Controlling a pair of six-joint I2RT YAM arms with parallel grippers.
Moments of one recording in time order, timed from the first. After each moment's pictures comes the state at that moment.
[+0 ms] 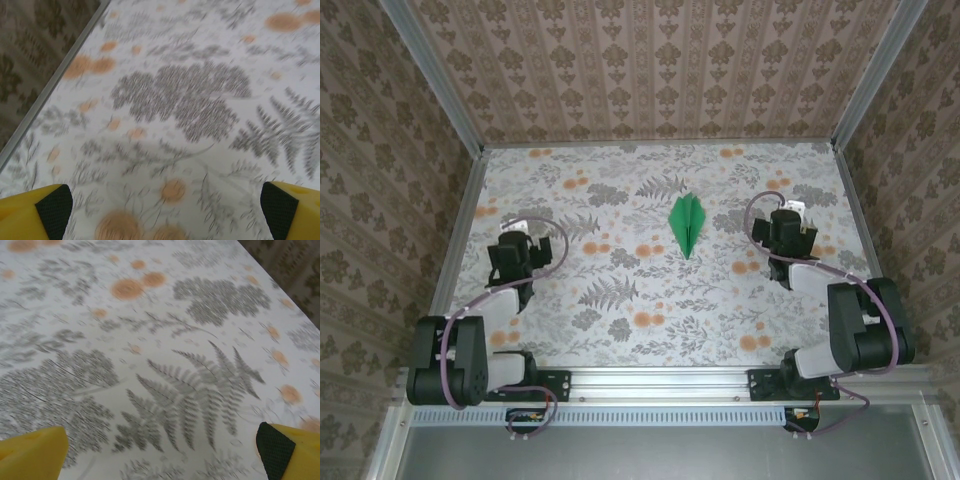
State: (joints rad) left arm -0.08 1.25 0.37 0.36 -0.26 0.00; right arm 0.05 1.44 0.54 0.32 0.40 0.16
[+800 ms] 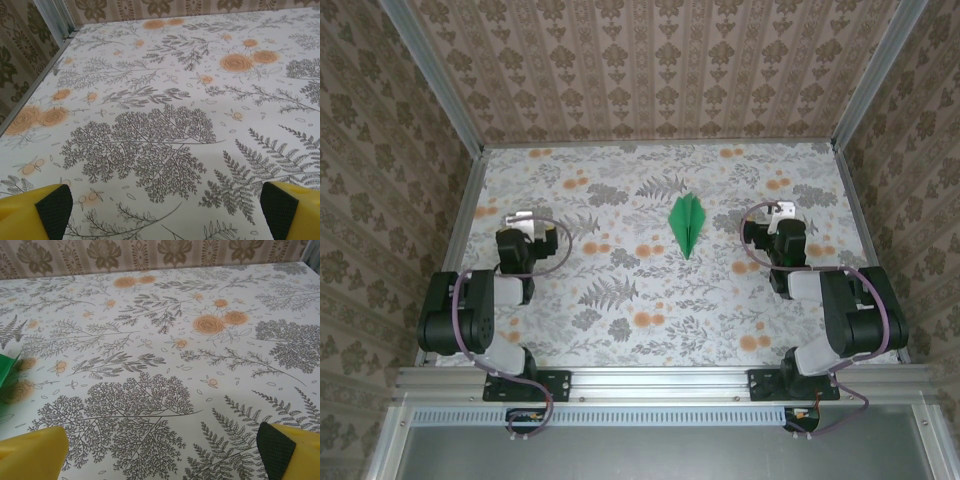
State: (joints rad) left arm -0.02 1.53 0.37 0.78 -0.07 0.07; right arm 0.01 1.52 0.42 0.72 0.10 0.06
